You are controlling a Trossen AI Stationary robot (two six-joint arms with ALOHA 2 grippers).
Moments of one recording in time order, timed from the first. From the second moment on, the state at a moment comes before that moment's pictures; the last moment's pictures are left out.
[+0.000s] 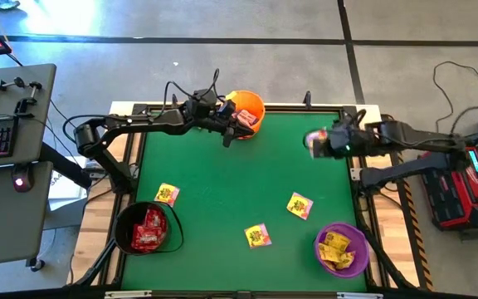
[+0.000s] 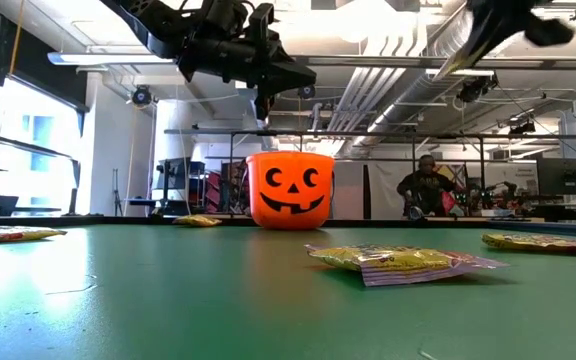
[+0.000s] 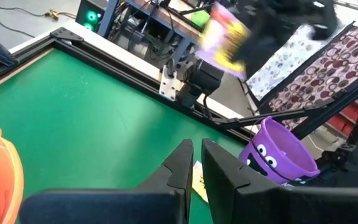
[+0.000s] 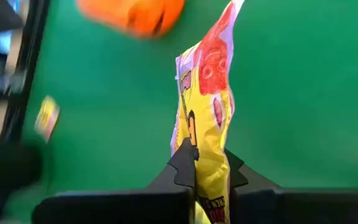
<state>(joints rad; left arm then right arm) 0.44 1.63 1.09 0.26 0.54 -0.38 -0.01 0.98 1.18 -1.20 0.31 1.30</state>
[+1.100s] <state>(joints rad) 0.44 1.63 1.09 0.26 0.53 -0.38 0.87 1.30 1.21 -1.16 -0.17 2.17</state>
